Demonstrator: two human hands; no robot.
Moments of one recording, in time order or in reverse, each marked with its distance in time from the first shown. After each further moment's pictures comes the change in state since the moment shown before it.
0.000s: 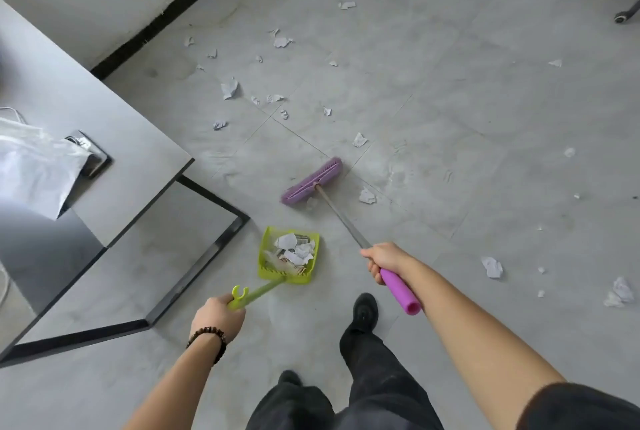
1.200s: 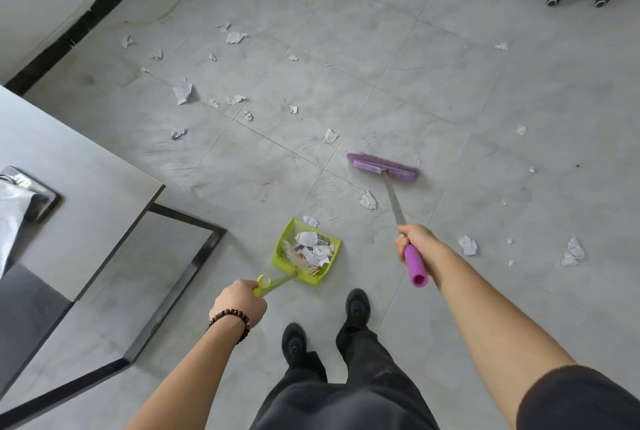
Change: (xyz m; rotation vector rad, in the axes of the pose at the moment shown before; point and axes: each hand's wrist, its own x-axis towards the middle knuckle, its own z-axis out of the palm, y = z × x) left_hand 0.057 0.076 -0.024 0.321 -0.137 0.236; right_hand 0.019 -0.032 -0.045 0.664 0.148 0.088
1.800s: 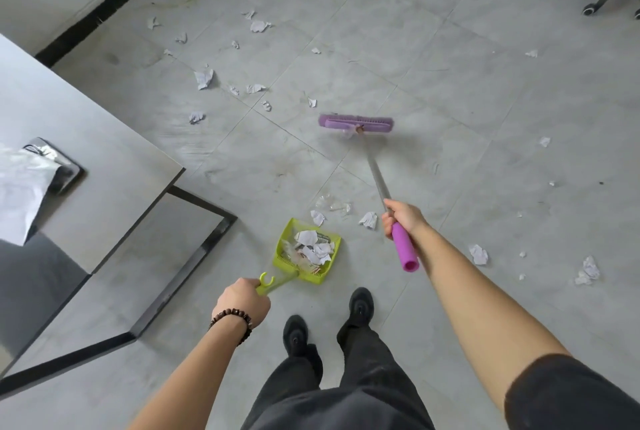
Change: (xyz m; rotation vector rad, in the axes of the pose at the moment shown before) left_hand -0.007 -0.022 0.001 -0.103 -0.020 -0.045; right_hand 0.001 -0.017 0.068 -0.198 -0.082 -0.195
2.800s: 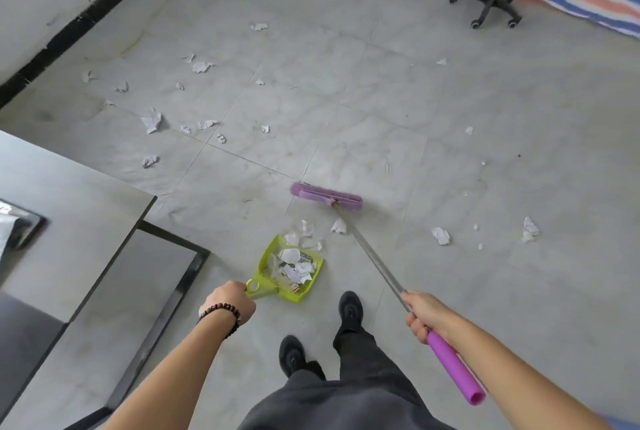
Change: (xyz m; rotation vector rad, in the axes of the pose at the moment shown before) left_hand 0.001 -0.019 -0.016 0.250 -0.017 0.163; right_hand -0.130 0.181 -0.073 -0.271 0.241 0.187
